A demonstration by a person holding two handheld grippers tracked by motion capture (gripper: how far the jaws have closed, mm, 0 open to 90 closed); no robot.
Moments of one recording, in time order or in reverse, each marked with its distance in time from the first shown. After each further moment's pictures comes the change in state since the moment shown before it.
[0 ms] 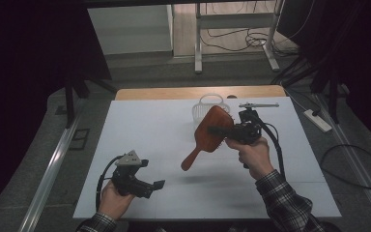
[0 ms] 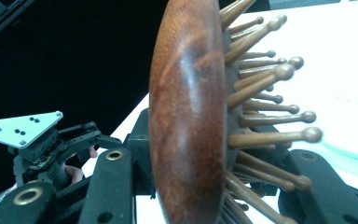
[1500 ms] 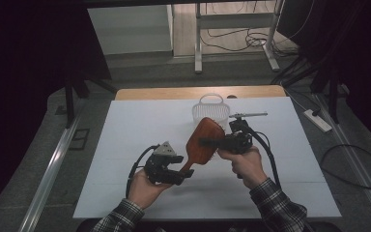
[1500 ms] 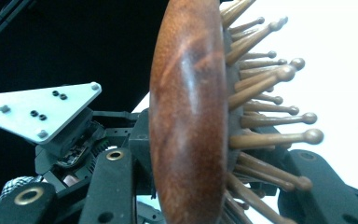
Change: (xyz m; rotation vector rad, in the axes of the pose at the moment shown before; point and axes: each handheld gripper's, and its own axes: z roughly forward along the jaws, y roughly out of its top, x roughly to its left) left arm -0.028 0.057 0.059 0.066 -0.050 0.078; right arm 0.011 -0.023 0.017 0.075 0.067 0.030
